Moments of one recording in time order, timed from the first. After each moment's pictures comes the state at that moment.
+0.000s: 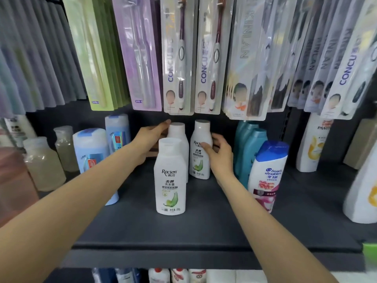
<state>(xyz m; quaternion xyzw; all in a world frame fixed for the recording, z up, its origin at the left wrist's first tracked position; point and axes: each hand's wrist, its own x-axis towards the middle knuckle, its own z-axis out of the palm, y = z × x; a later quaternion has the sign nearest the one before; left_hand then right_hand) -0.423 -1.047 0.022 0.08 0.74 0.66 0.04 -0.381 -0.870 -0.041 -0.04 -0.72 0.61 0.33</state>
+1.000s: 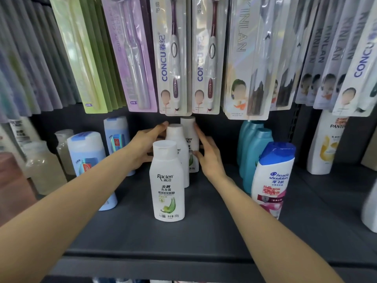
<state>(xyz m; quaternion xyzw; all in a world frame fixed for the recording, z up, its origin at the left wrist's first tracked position) -0.429 -1.048 0.019 0.08 0.74 0.66 0.05 -0.420 -0.868 -0.060 0.10 -0.83 0.44 0.33</state>
